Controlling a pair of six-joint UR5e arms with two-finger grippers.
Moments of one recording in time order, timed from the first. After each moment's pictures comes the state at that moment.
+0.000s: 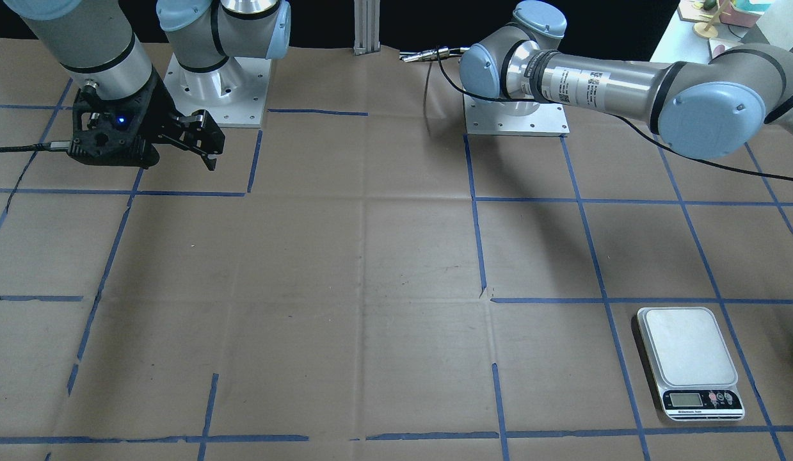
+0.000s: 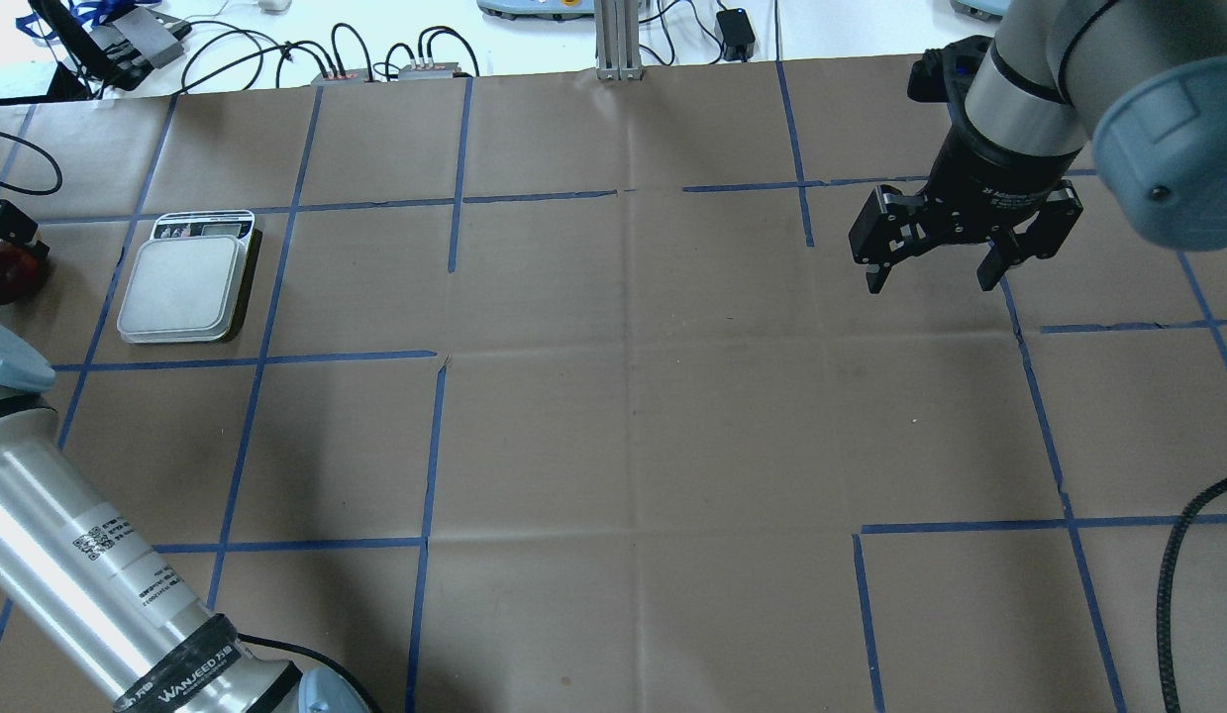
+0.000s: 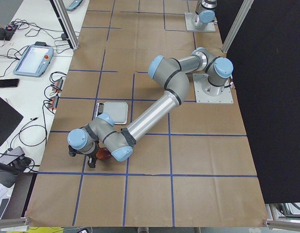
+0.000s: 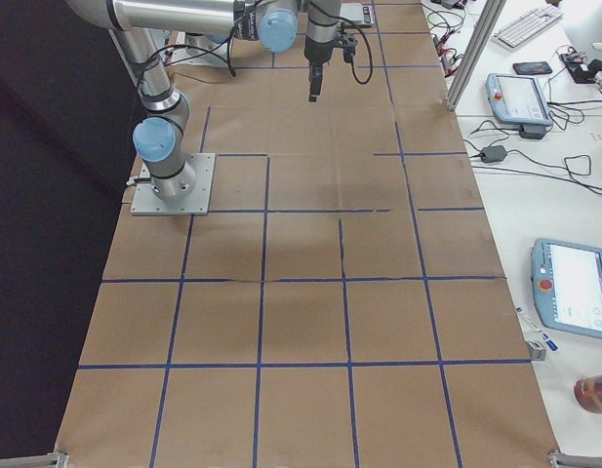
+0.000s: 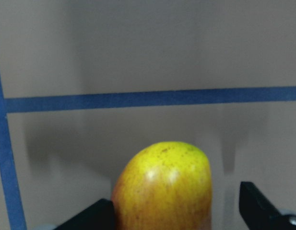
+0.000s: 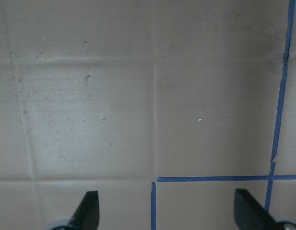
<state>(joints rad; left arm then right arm) -0.82 -2.71 -0.54 -1.51 1.53 0.77 1.53 -1.60 1.68 -1.57 -1.56 -0.02</state>
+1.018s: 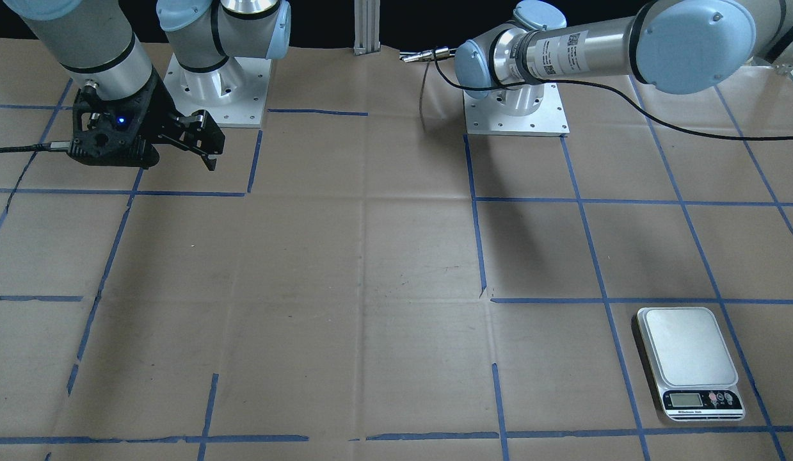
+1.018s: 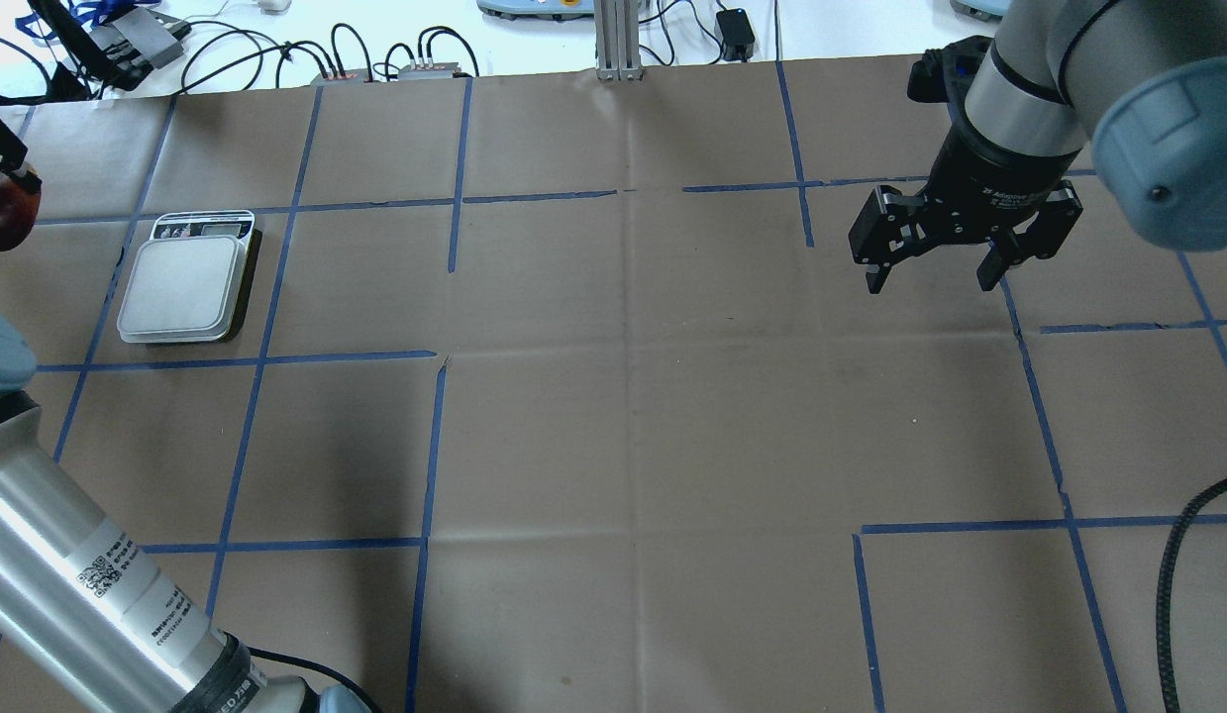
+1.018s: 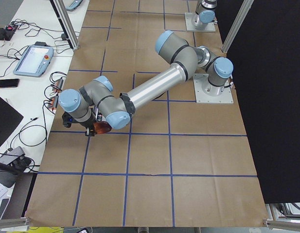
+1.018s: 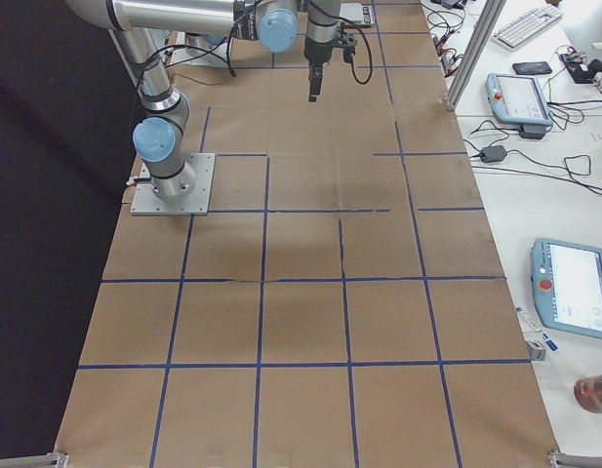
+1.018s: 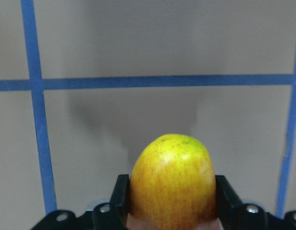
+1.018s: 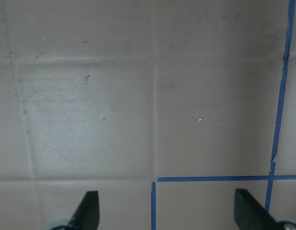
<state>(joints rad) -0.95 -2.42 -0.74 -1.66 1.53 0.51 1.53 -1.60 1.68 -1.57 -1.56 -0.02</state>
